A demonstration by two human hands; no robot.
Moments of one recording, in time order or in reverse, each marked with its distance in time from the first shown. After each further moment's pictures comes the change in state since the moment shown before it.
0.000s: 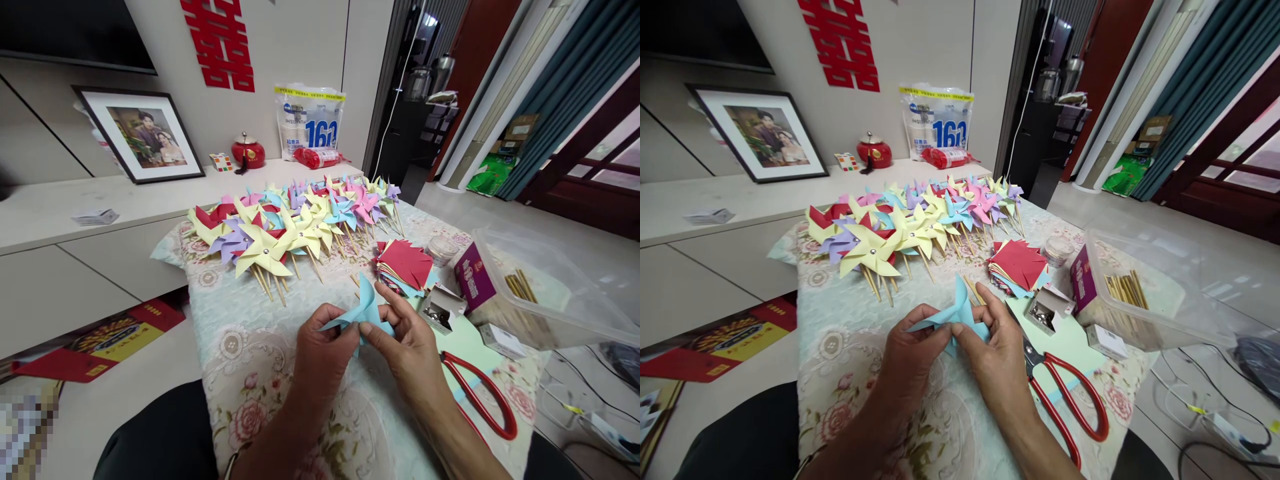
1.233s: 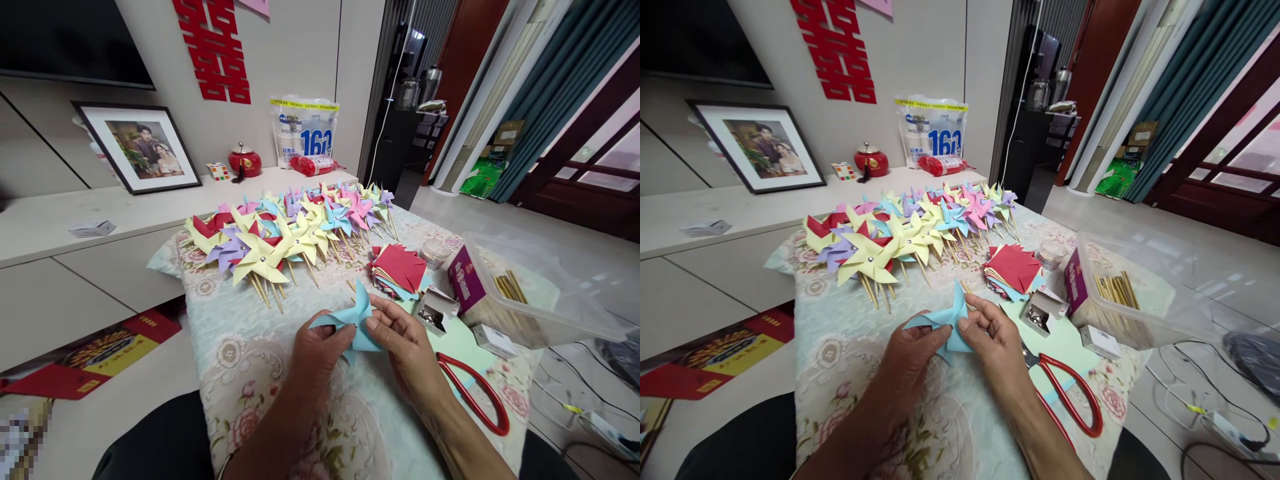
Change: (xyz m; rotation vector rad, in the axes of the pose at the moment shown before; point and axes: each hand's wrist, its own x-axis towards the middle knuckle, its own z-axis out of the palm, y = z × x) left_hand 0.003 -0.004 -0.005 -0.115 -0.105 -0.087; right_hand 0.009 0.003 -0.014 0.184 -0.165 0.066
